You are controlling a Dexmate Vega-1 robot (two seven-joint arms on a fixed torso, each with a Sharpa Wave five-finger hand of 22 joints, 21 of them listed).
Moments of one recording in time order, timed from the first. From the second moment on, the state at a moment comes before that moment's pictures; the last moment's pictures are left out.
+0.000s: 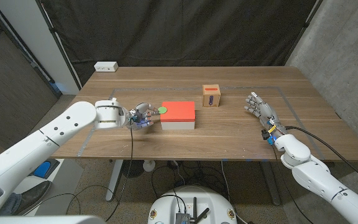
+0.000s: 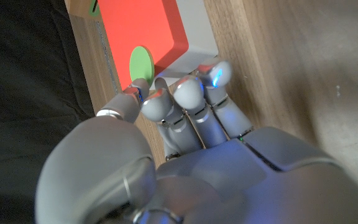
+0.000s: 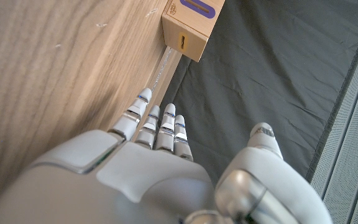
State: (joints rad) left arm 0.84 0.92 0.39 -2.02 -1.59 0.72 0.82; left_hand 0.70 -0.04 0.73 -0.17 0.20 0.79 0.05 0.29 0.35 1.39 -0.21 1.39 0.58 1.37 -0.21 1.47 0.52 1.03 -0.17 1.42 0.99; right arm -1.20 -0.70 -0.26 -1.60 0.56 0.32 -0.12; right_hand 0.21 0.05 0.24 -0.13 0.18 0.14 0.07 0.20 0.18 0.27 0.08 0.21 0.20 0.10 0.07 0.24 0.37 0.33 0.07 0.20 0.17
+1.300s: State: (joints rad) left arm 0.87 0.92 0.36 -2.02 -1.60 0.70 0.78; left_hand 0.71 -0.03 0.74 -0.17 0.20 0.85 0.04 0.25 0.33 1.39 -0.20 1.38 0.58 1.37 -0.21 1.46 0.51 1.03 -0.17 1.43 0.99; right arm -1.18 -0.69 -0.28 -1.60 0.56 0.30 -0.12; right_hand 0.21 0.05 0.24 -0.13 0.18 0.14 0.07 0.20 0.18 0.27 0.09 0.21 0.20 0.10 0.07 0.24 0.37 0.32 0.07 0.20 0.17
